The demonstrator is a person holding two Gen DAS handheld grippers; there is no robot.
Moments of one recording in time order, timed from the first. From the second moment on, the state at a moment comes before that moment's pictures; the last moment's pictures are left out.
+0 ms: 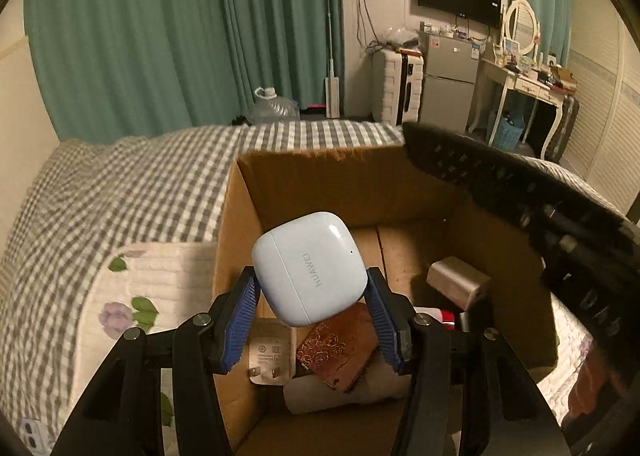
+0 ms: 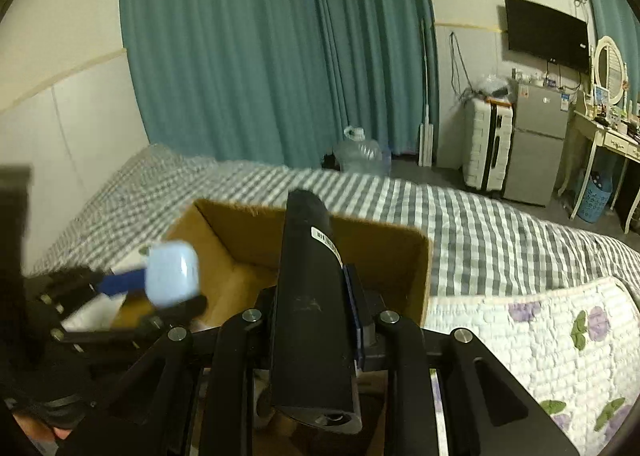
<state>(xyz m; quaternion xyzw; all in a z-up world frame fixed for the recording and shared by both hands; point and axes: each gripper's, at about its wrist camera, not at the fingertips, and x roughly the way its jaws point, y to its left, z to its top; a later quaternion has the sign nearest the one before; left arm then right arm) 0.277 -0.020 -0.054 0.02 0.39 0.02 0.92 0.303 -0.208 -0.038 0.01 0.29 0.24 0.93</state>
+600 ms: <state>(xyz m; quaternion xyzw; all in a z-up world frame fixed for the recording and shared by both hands) 0.231 -0.037 0.020 0.03 0.33 0.02 0.94 0.257 -0.242 0.032 0.00 0.27 0.19 0.94</state>
